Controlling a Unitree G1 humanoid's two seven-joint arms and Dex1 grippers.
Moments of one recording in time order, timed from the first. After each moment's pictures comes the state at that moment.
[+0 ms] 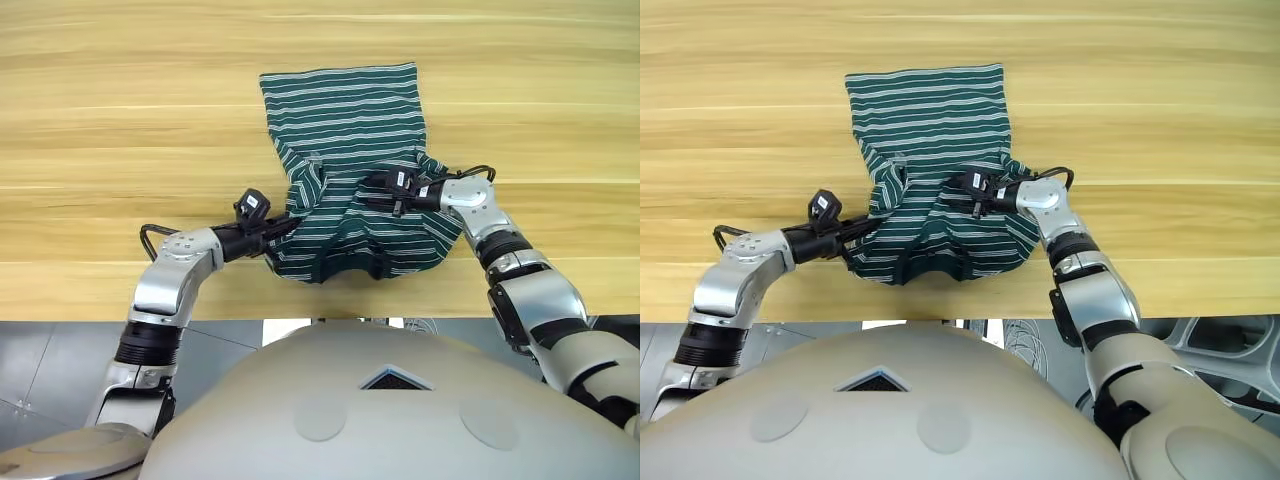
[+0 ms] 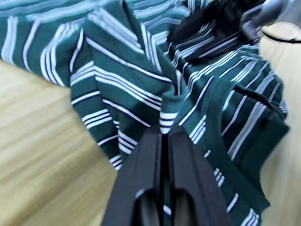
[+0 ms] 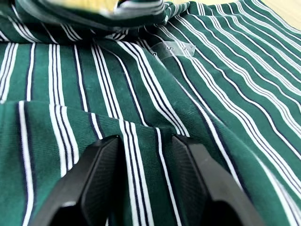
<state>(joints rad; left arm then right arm) 0.19 0.45 -0.17 -0.18 -0.30 0.62 -0.75 -0.39 -0.26 0.32 1.06 -0.09 -0.52 0.95</state>
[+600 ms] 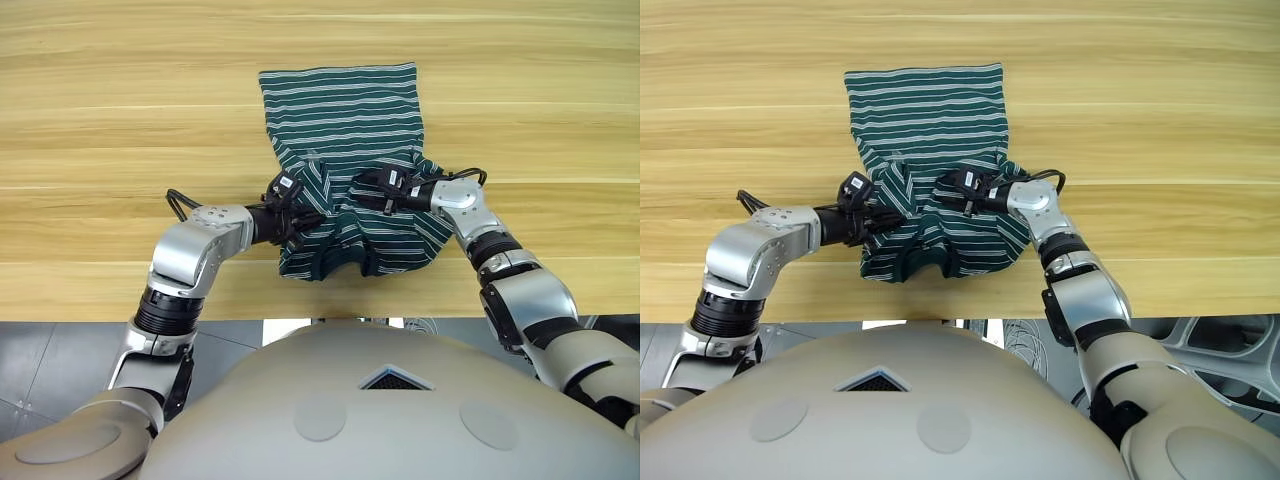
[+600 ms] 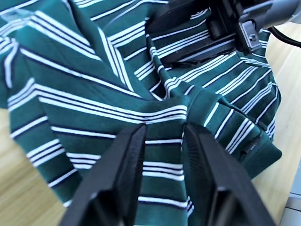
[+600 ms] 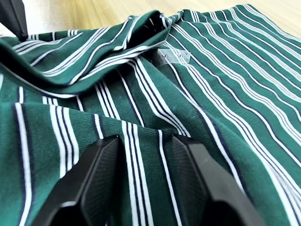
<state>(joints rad) 0.03 0.39 -0.27 -0.32 -0.34 1.04 -0.60 -0.39 -0.23 0.32 1.08 -0.09 -0.53 0.89</state>
